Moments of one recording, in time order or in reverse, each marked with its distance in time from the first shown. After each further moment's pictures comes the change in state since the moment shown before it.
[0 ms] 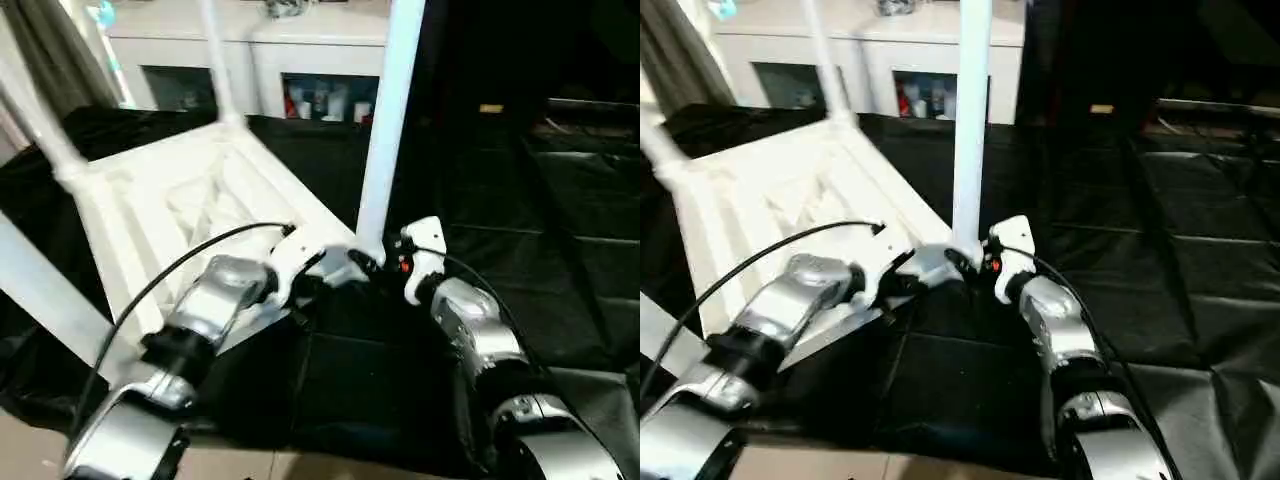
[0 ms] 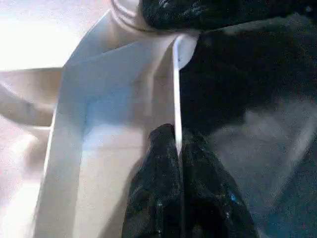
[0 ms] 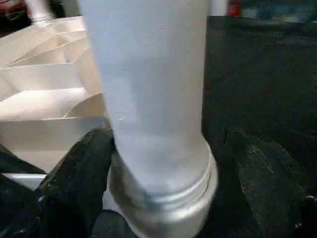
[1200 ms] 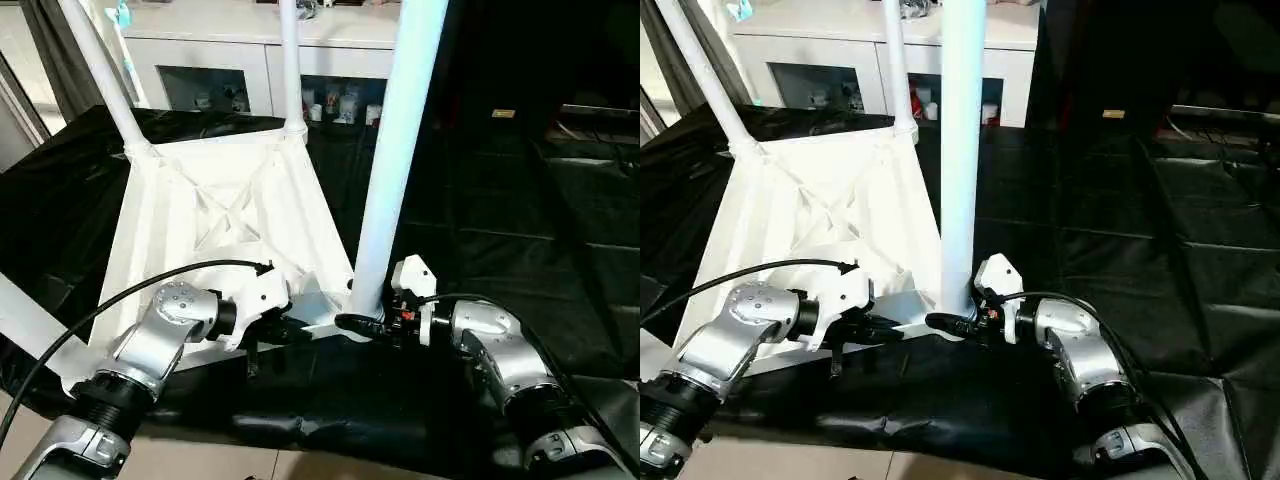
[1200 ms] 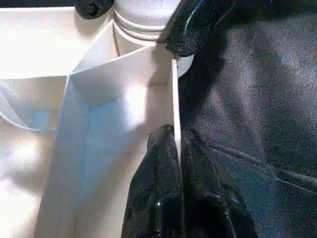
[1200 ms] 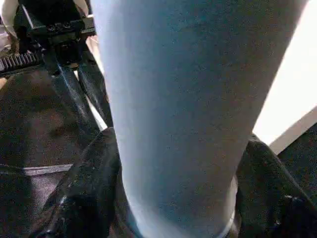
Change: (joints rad) left arm 0.175 0.153 -0.002 -0.157 -0.048 -0.210 -0.230; right arm 0.101 -0.104 0.155 -0.158 0.007 0.010 0.362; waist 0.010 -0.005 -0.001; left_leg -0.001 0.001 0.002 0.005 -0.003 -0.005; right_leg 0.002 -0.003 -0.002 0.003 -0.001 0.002
